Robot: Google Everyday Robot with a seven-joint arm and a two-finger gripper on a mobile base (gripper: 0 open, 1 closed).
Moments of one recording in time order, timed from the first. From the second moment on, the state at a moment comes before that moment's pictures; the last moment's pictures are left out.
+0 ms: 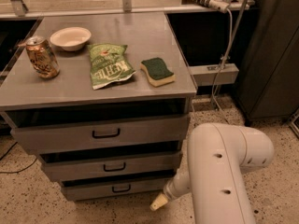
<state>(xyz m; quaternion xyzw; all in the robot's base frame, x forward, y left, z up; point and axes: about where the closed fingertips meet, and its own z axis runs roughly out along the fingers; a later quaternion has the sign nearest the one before) 0.528 -0.078 0.200 -0.39 0.90 0.13 0.16</state>
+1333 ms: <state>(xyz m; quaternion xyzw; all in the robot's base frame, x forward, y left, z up) 0.535 -0.080 0.193 -0.38 0.90 0.12 0.16</state>
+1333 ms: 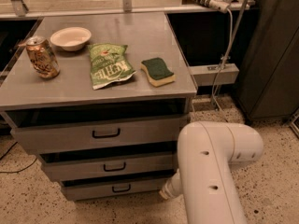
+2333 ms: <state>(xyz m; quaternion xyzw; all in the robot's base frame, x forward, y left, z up) 0.572 -0.083 0.191 -0.36 0.91 0.07 0.20</state>
